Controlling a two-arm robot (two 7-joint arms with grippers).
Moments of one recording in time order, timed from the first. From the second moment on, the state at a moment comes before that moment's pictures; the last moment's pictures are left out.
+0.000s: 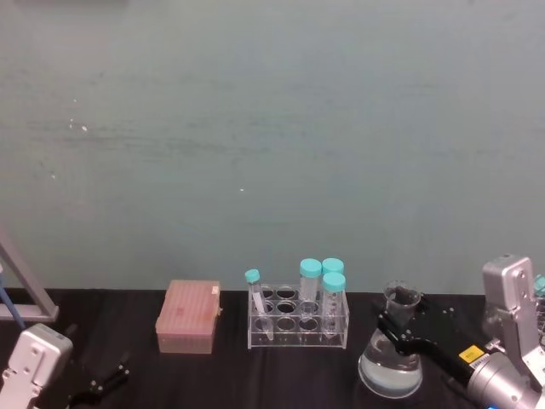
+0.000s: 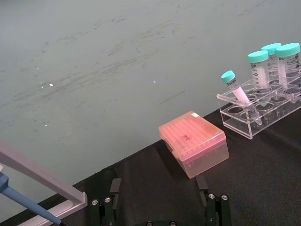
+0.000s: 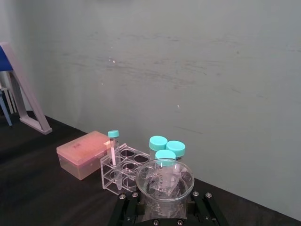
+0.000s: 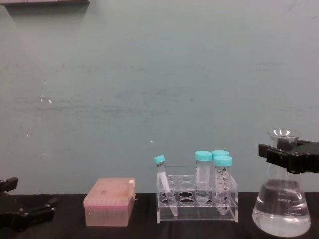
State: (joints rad) left arm -0.20 0.60 0.45 -1.41 -0.25 -0.12 0.03; right arm 0.27 0.37 -0.22 -1.42 0.31 0.03 0.38
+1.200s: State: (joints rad) left arm -0.20 0.60 0.45 -1.41 -0.25 -0.12 0.03; right arm 0.24 0.25 -0.09 -1.41 0.67 0.22 0.44
